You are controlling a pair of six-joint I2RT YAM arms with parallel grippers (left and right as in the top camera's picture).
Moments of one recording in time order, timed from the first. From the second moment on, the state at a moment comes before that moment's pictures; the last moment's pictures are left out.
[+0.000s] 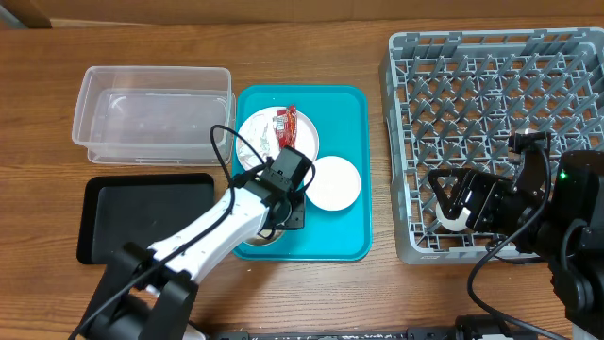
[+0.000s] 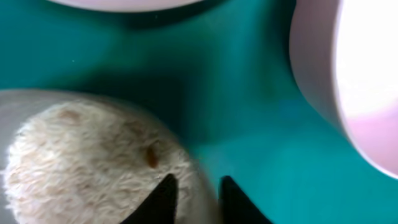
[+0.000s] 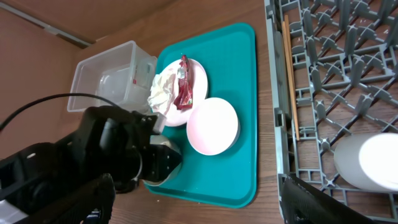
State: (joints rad) left arm -0.58 1.64 0.94 -0.68 0.00 -0.55; right arm 0.03 0.90 1.33 -1.19 -0.44 0.37
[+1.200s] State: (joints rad) left arm 0.43 1.52 1.06 -1.12 0.93 -0.06; right arm 0.03 0.90 1.33 -1.19 -0.44 0.36
